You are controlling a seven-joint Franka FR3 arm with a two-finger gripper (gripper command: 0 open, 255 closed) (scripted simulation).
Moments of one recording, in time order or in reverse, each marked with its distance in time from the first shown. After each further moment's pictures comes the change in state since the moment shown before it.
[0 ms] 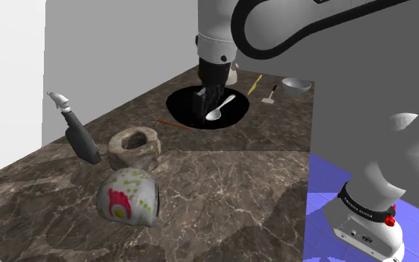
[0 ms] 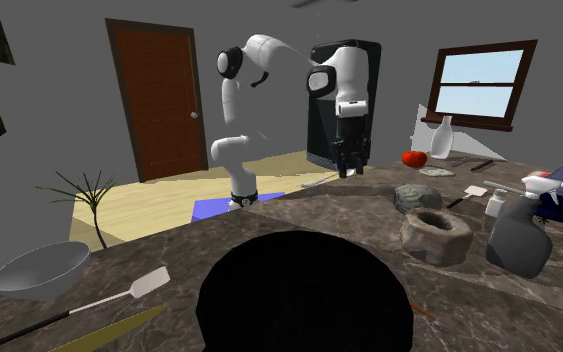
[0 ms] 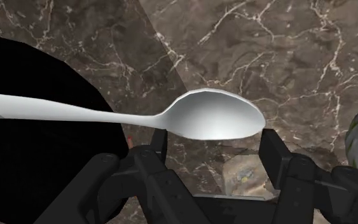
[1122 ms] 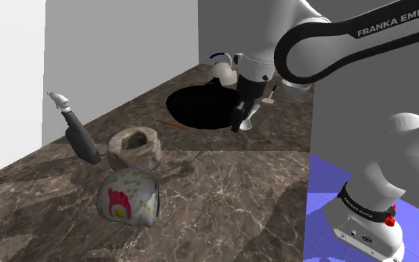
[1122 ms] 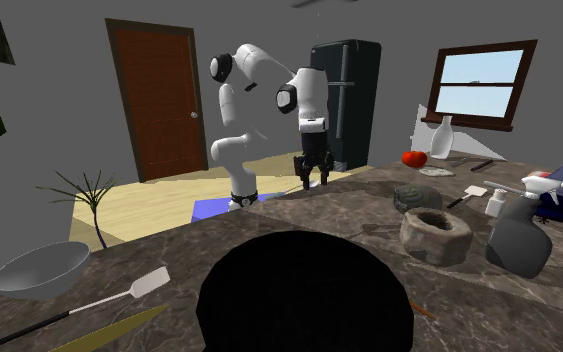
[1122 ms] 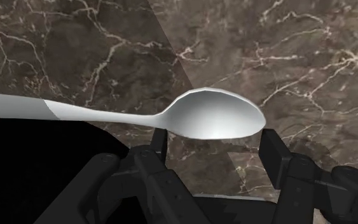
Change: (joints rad) arm 0.021 -0.265 -0.121 -0.361 0.069 0.098 -0.161
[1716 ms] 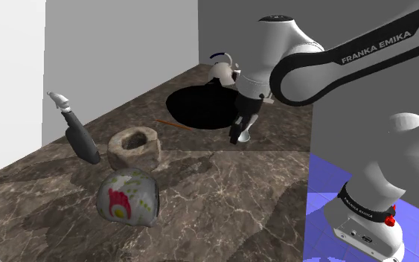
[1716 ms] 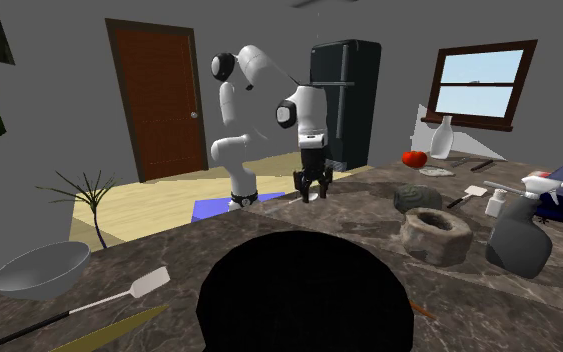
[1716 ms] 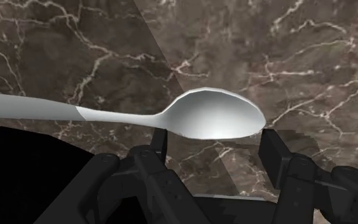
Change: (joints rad) arm -0.001 0.052 0.020 -0.084 0.004 0.135 0.008
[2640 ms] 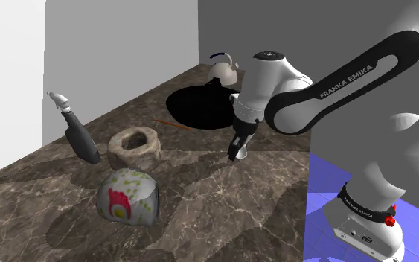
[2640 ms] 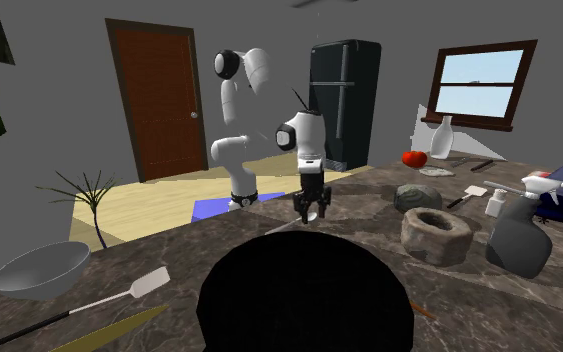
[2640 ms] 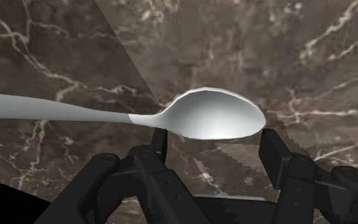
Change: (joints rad) arm -0.017 0.138 0.039 -0.101 -0.015 0.237 0.027
